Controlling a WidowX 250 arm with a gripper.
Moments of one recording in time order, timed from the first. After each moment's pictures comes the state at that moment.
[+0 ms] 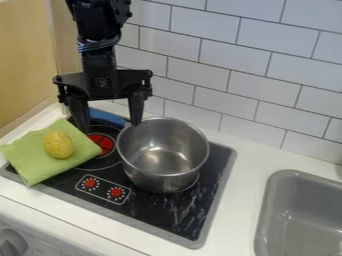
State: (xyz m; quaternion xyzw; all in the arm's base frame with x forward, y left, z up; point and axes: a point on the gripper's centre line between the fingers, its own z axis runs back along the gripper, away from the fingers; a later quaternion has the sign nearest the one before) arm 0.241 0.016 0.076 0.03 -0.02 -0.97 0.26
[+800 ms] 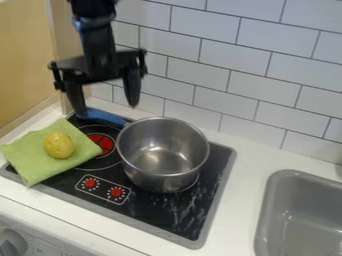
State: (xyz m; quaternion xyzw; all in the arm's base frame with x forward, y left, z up) arm 0.252 0.030 0.097 0.02 -0.04 -0.93 0.38
